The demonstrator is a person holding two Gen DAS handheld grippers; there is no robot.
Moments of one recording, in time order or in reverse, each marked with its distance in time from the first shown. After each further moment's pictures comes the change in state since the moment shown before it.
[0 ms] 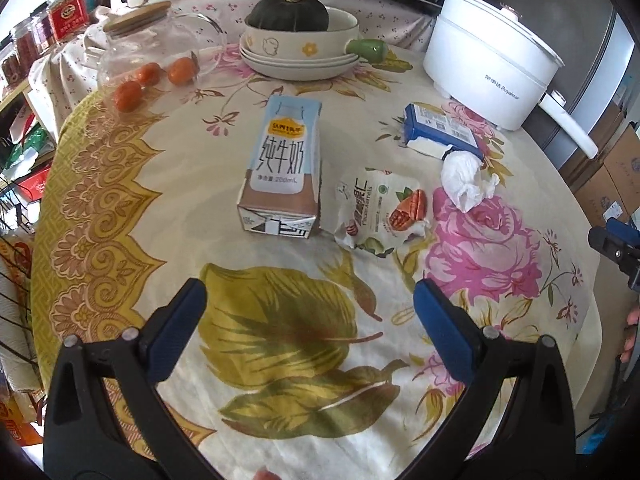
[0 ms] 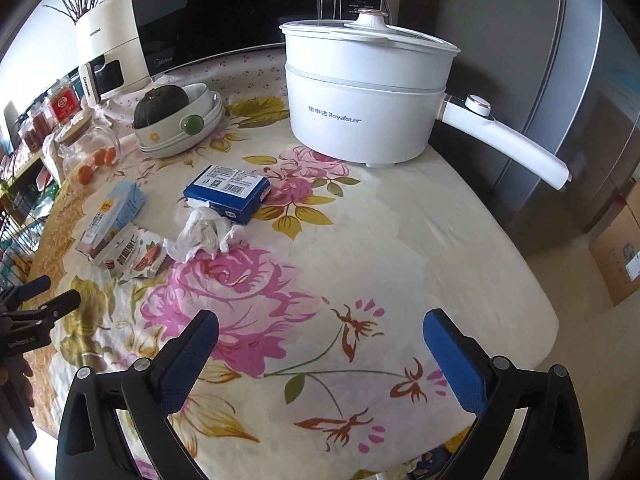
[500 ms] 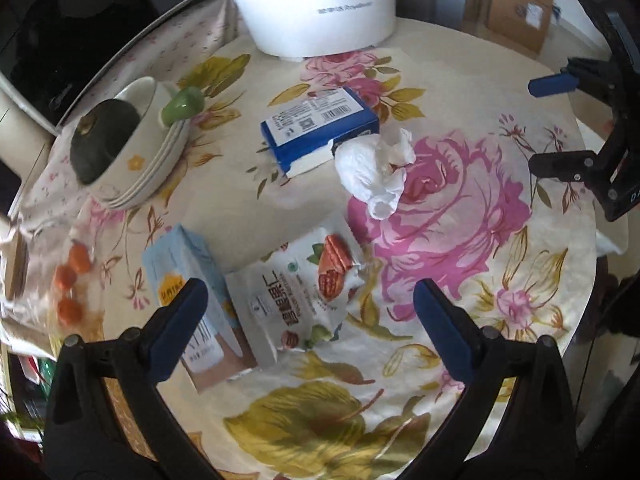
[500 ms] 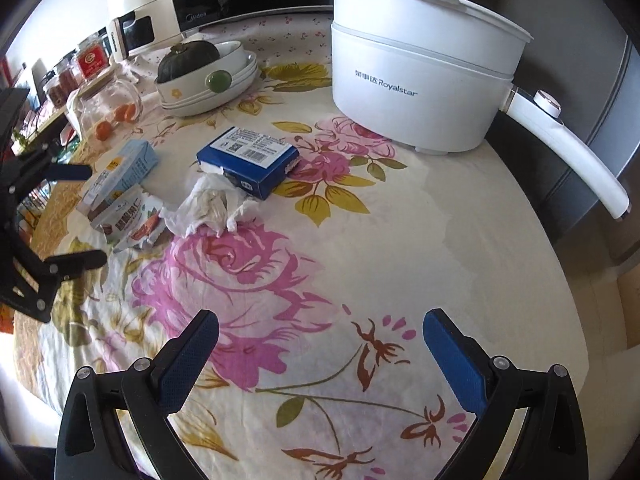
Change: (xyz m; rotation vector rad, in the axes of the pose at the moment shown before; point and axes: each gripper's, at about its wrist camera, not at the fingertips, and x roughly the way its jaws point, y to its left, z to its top) left arm 0.024 -0.089 0.056 0.756 0.104 -0.052; right arm 0.041 -0.004 -0.001 -0.146 0.095 0.106
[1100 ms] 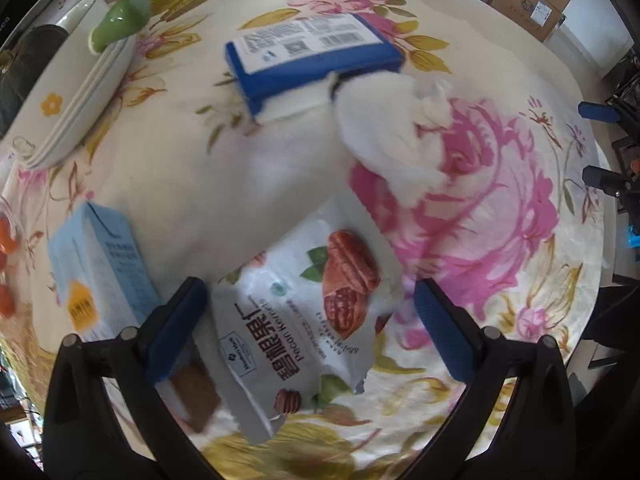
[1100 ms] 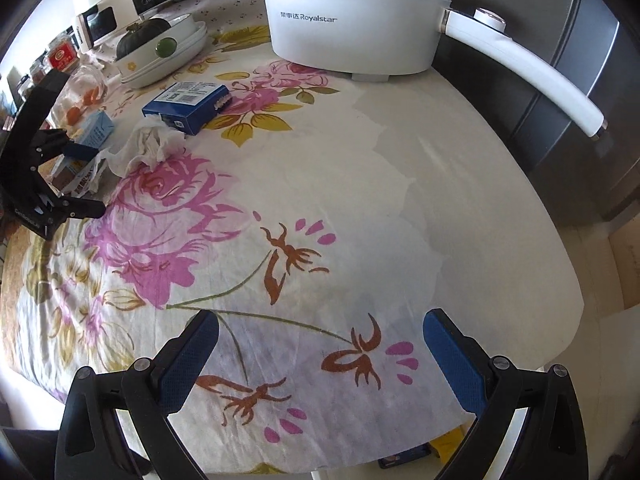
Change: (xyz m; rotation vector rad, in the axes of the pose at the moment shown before) left arm 0.064 0.008 0.009 -0.108 0.156 -0.175; right arm -0.001 -0.048 -0.047 0.085 0.071 -0.044
